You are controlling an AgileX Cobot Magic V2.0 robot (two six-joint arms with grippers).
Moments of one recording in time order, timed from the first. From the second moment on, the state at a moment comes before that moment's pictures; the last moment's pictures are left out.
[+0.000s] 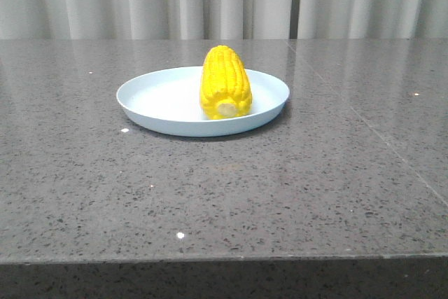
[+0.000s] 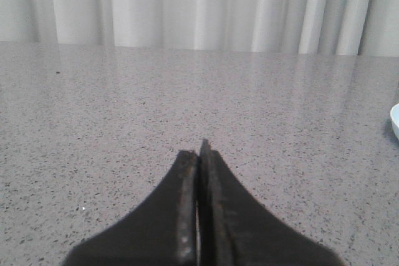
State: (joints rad) left arm 0.01 0.00 0.01 -0.03 0.11 0.02; right arm 0.28 0.26 -0.41 -0.24 0.48 0.36
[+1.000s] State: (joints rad) left arm 0.01 0.00 0.01 -0.03 0.10 0.02; right arm 0.15 0.17 -0.13 0.02 0.16 0.01
